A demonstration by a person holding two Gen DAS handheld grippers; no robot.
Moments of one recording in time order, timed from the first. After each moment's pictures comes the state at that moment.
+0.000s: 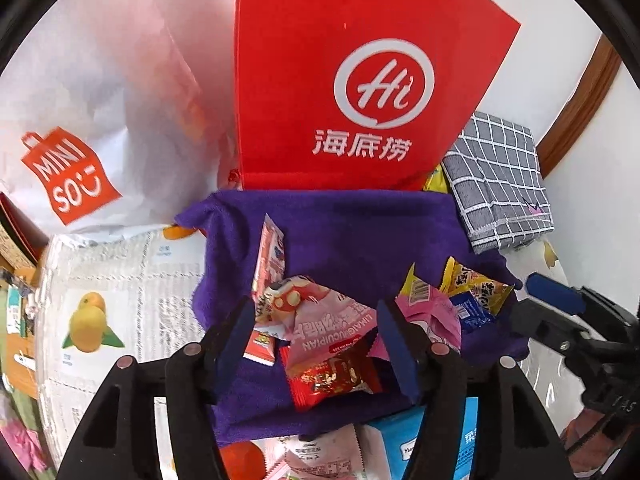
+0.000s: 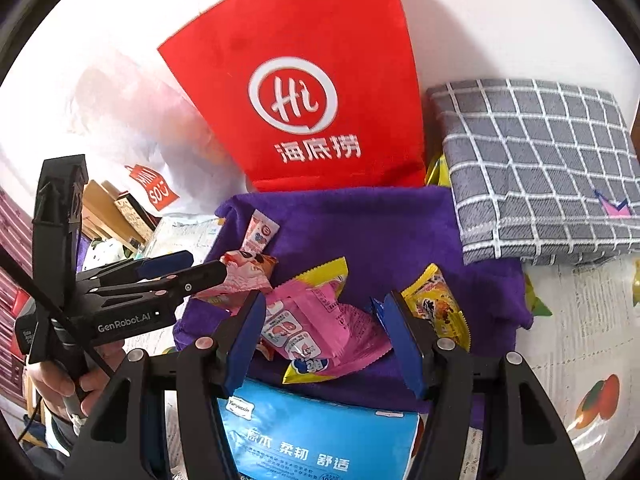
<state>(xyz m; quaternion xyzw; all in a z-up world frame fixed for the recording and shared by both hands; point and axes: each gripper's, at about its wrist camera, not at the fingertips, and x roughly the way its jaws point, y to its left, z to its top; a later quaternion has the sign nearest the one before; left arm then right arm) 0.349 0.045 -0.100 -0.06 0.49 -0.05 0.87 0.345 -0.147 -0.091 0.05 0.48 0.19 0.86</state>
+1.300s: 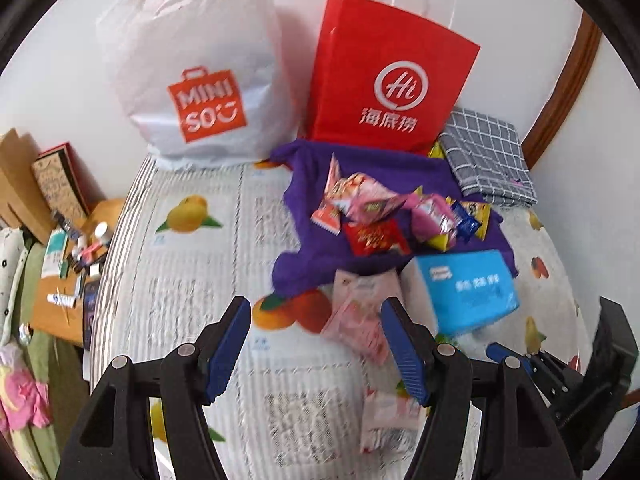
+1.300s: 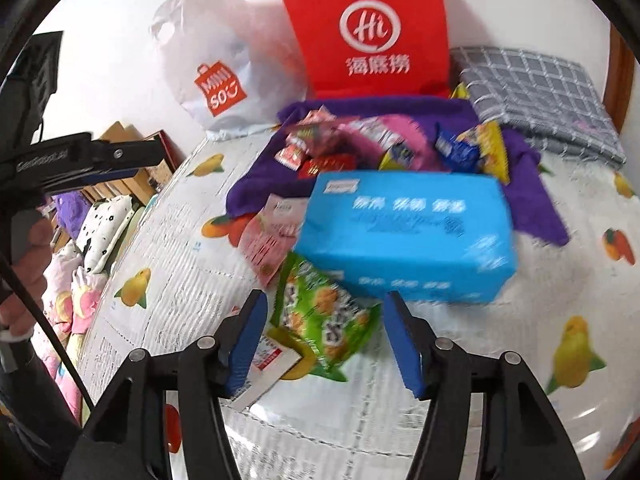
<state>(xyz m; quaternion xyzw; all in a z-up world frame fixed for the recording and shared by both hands) 0.179 0.112 -0.072 -0.07 0.47 -0.02 0.88 0.153 -0.102 -0.146 0.03 0.48 0.19 0.85</state>
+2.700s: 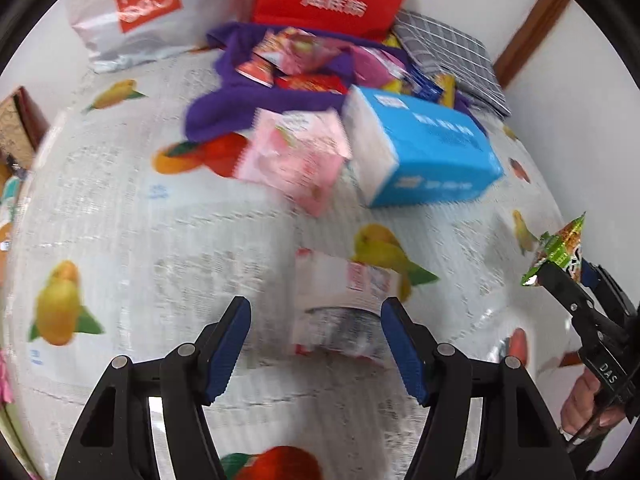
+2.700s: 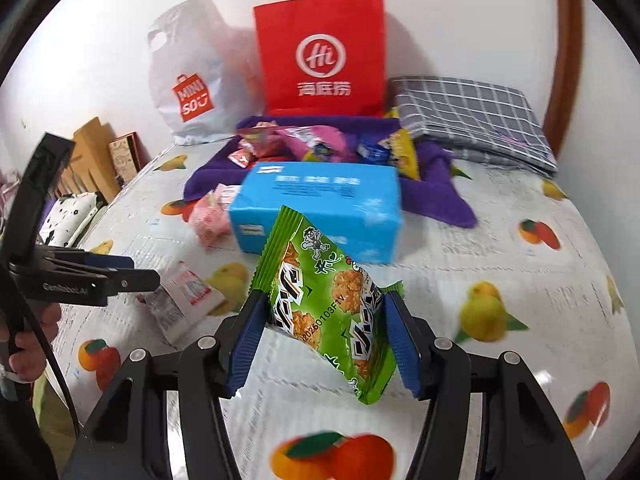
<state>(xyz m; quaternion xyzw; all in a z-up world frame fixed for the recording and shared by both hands) 0.123 0.047 -0.162 -0.08 0.55 -0.10 0.82 0.086 -0.171 -0.128 -0.03 0.42 0.11 0.90</state>
